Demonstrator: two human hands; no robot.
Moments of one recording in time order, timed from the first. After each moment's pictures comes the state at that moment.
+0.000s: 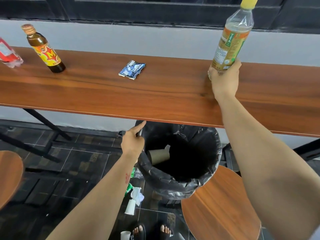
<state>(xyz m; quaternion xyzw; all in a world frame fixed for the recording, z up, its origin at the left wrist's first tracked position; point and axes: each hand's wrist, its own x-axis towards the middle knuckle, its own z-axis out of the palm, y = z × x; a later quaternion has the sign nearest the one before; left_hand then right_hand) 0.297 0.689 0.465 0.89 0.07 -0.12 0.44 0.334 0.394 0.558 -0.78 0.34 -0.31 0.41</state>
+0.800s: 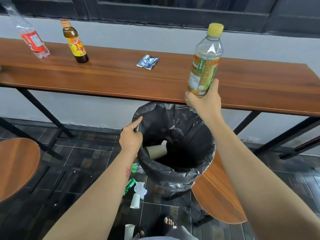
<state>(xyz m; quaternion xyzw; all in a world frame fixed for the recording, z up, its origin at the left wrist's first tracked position) 0.242 0.768 0.481 0.87 0.08 -0.08 0.48 0.213 0.544 0.561 -0.80 0.21 -0.26 0.49</state>
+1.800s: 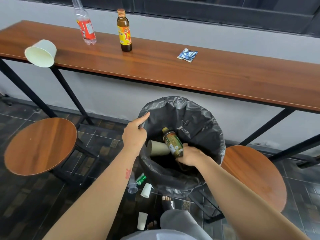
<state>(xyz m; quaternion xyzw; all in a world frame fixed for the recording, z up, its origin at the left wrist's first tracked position) 0.220 0.906 0.494 0.87 0.02 -0.05 0.49 0.169 0.709 0.417 -0.92 0.17 0.30 0.16</state>
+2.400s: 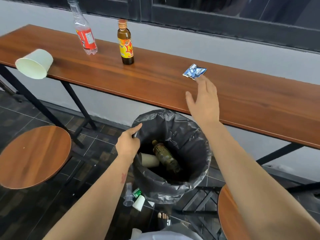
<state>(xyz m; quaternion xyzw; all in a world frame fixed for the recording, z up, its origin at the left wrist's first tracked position) 0.307 0.884 0.466 0.89 0.13 -0.06 0.43 0.336 0.649 0.546 -0.94 0.05 -0.28 0.22</state>
